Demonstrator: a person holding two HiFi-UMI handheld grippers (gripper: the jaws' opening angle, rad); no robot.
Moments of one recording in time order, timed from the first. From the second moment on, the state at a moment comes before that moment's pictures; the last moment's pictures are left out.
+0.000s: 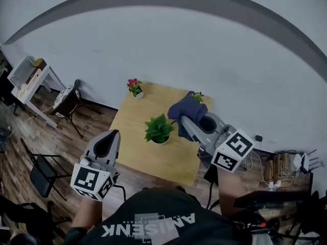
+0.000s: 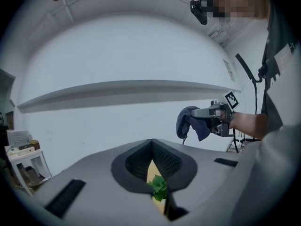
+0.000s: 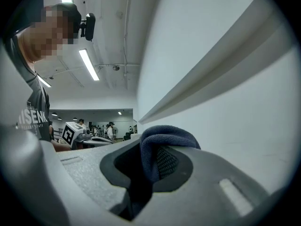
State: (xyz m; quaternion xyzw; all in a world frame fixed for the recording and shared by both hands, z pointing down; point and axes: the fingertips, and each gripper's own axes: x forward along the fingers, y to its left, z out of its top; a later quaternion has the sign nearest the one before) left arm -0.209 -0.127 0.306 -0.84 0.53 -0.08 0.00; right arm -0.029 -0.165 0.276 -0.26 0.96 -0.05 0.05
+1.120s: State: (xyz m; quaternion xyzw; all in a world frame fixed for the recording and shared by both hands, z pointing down) left arm -0.203 -0.158 0.295 -0.84 0.54 -0.07 0.01; right arm -0.019 -0.172 0.285 -0.35 0.94 -0.02 -0.01
